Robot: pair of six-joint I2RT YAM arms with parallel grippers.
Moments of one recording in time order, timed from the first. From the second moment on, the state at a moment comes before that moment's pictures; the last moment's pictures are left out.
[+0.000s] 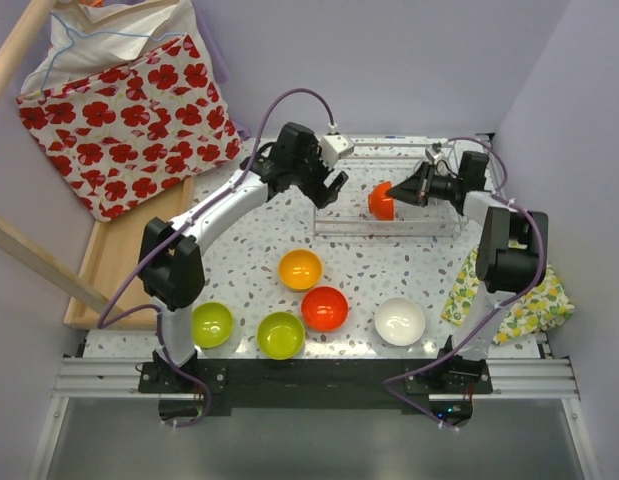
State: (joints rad) left arm -0.60 1.92 1.74 -0.49 0.25 0.27; right arm -0.14 1.94 1.22 0.10 -1.26 0.67
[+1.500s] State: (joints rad) left arm -0.60 1.95 1.84 -0.42 0.00 0.27; right arm -0.19 1.49 1.37 -0.59 -0.68 -0.18
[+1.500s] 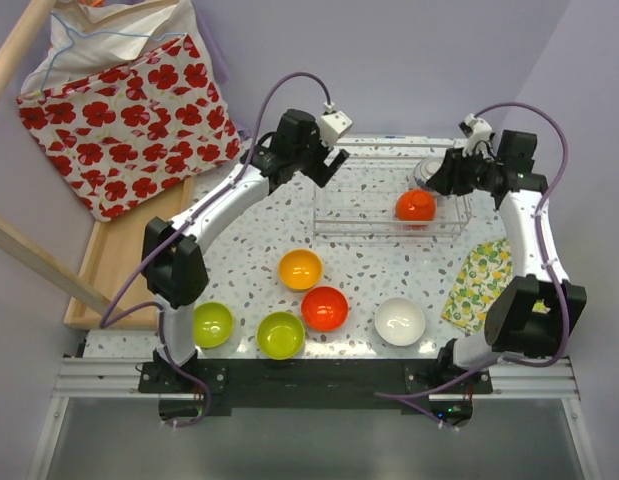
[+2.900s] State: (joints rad) left arm -0.39 1.47 1.36 -0.46 -0.03 0.21; right arm 0.97 1.39 0.90 -0.75 -0.37 -1.17
